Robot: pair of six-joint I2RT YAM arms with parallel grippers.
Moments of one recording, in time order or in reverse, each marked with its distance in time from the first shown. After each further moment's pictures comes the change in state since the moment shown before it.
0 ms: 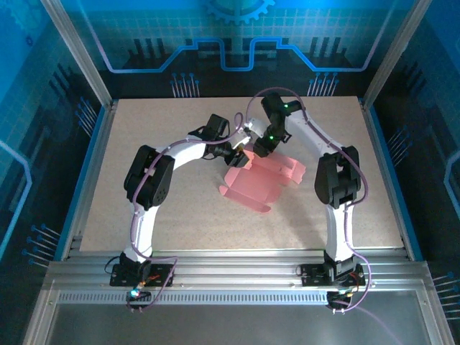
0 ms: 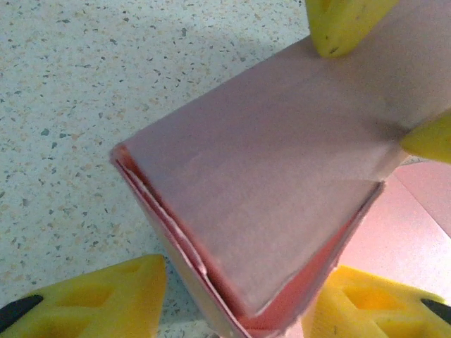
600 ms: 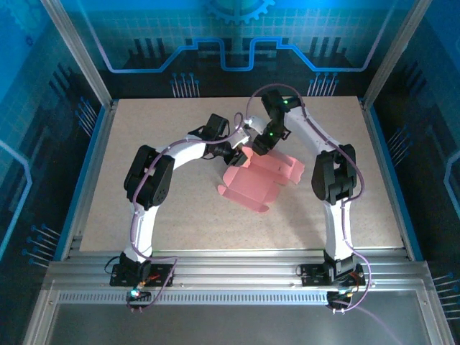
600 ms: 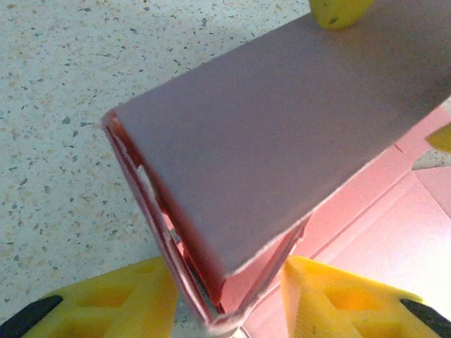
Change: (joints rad) left arm 0.000 0.000 0.006 -0.009 -0.044 -0.004; right arm -0.014 0.061 0.098 -0.063 -0.037 0.005
